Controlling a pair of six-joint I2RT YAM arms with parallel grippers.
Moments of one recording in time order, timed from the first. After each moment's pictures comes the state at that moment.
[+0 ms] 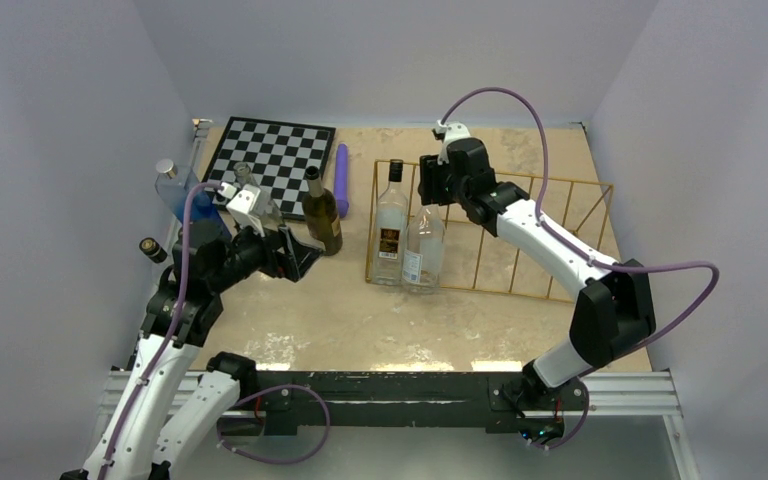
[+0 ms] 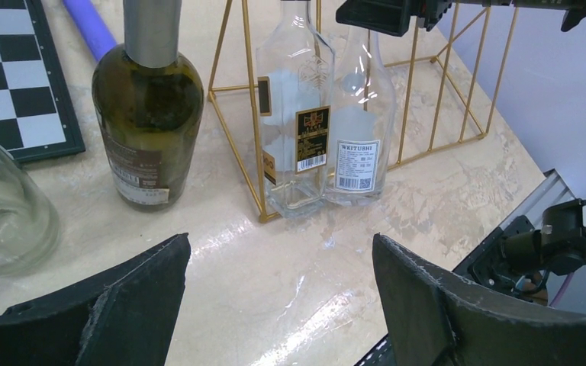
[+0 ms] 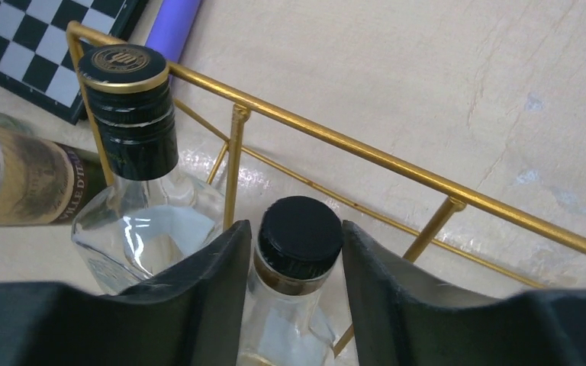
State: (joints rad) left arm -0.26 0.65 0.83 -0.50 0.42 -0.28; right arm 0.51 1.54 1.26 -0.28 0.11 0.22
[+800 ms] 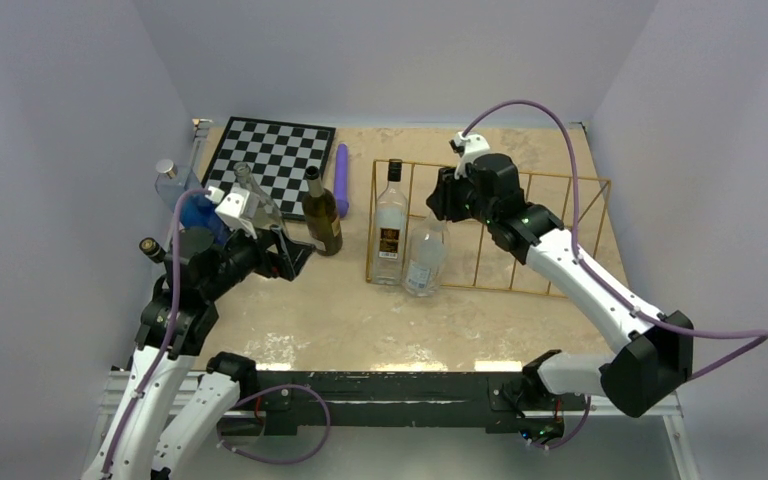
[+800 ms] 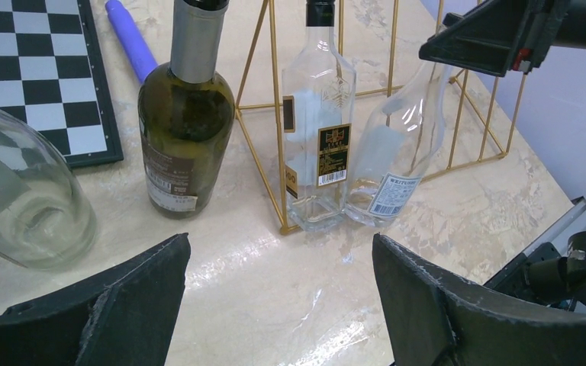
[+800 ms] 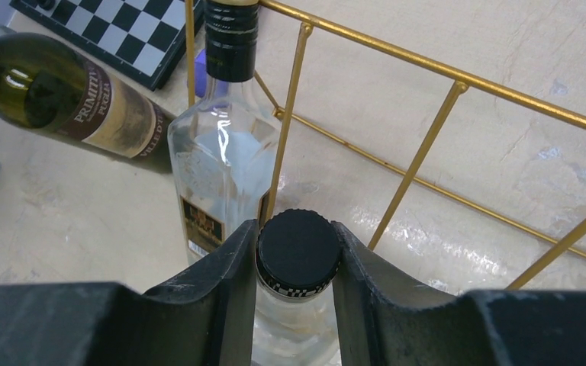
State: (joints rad) left arm -0.26 0.60 0.83 -0.51 0.33 -0.28; right arm 0.51 1.30 1.14 -0.32 0.00 0.24
